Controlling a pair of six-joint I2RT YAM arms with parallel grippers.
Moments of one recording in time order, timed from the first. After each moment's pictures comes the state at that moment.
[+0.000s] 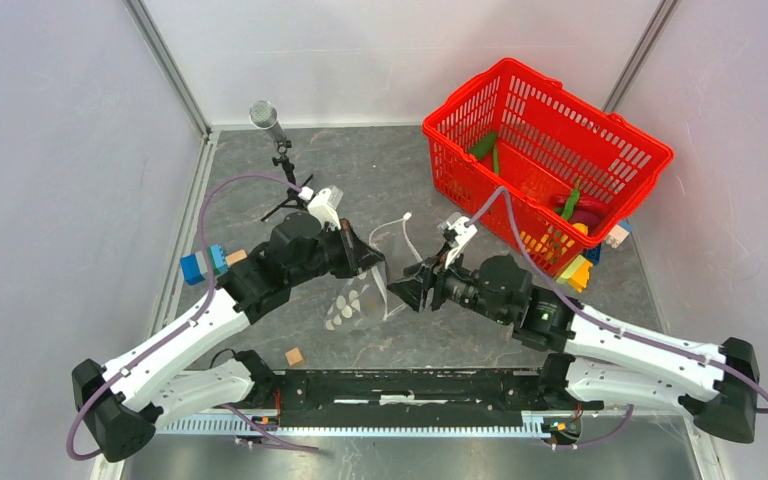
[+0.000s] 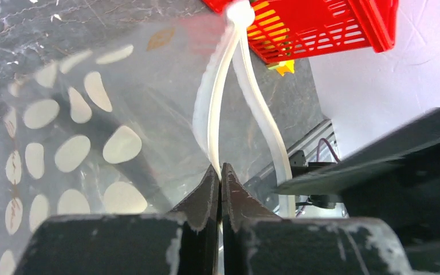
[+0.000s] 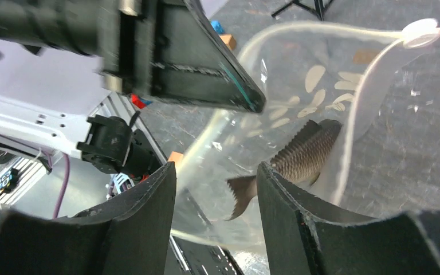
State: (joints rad) left arm -0.77 0.95 0.87 -0.34 0.10 -0.80; right arm 1.10 0.92 0.68 0.08 0.11 0.49
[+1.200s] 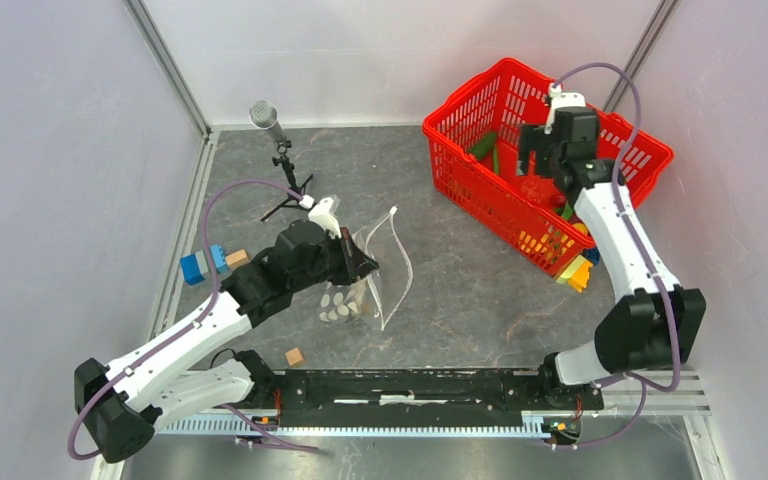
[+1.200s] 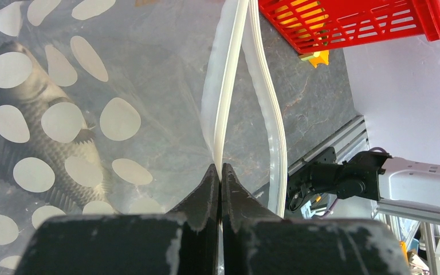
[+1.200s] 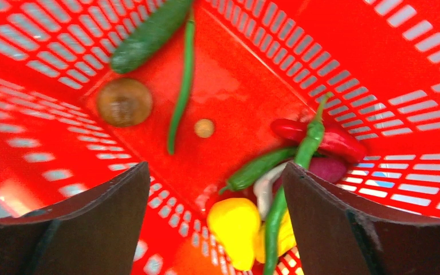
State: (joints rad) left arm -0.77 0.94 0.80 -0.35 0.04 -0.76; right arm 0.13 1.44 1.36 -0.49 0.21 0.03
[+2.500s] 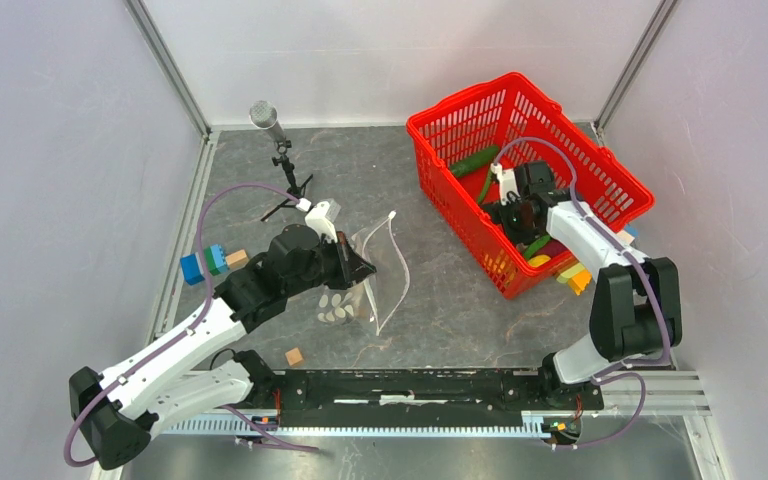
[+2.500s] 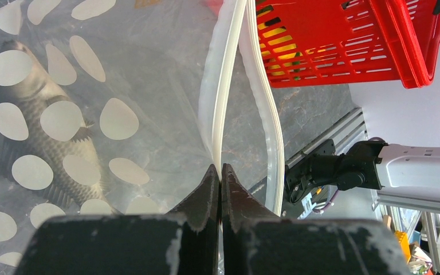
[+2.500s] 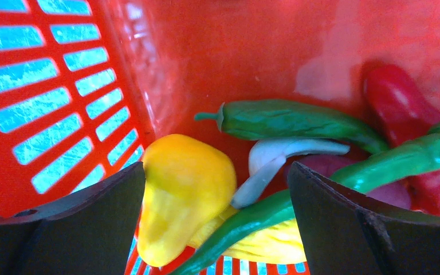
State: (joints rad) left arm -0.77 0.89 0.78 -0.36 0.06 -0.74; right arm 0.18 1.53 1.08 -0.64 -0.08 -0.11
